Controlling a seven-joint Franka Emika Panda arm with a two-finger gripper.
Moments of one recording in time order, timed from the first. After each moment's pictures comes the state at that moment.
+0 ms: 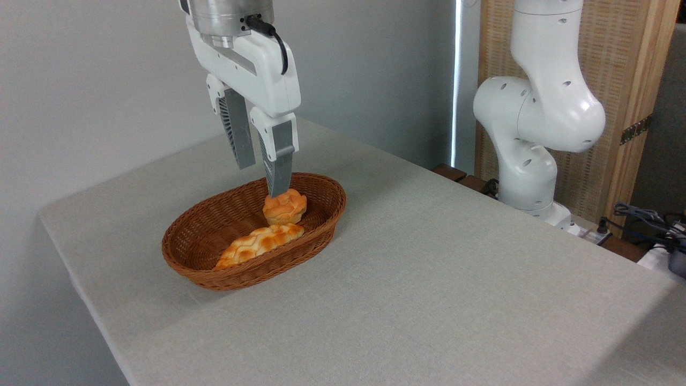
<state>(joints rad) 0.01 -0.01 -0.06 -1.58 -0.10 1.61 0.78</state>
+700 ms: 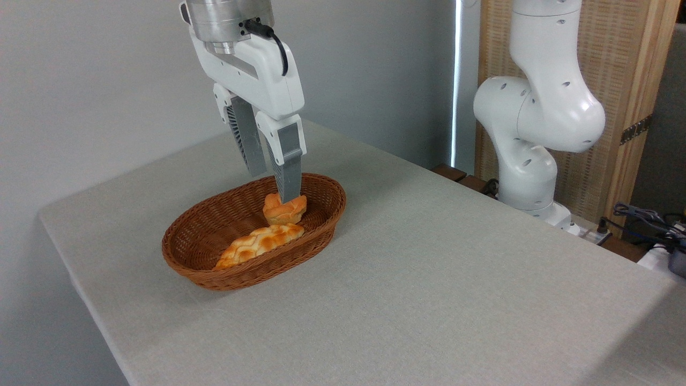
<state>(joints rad) 0.00 0.01 -0.06 -1.57 -0.04 1.57 0.78</state>
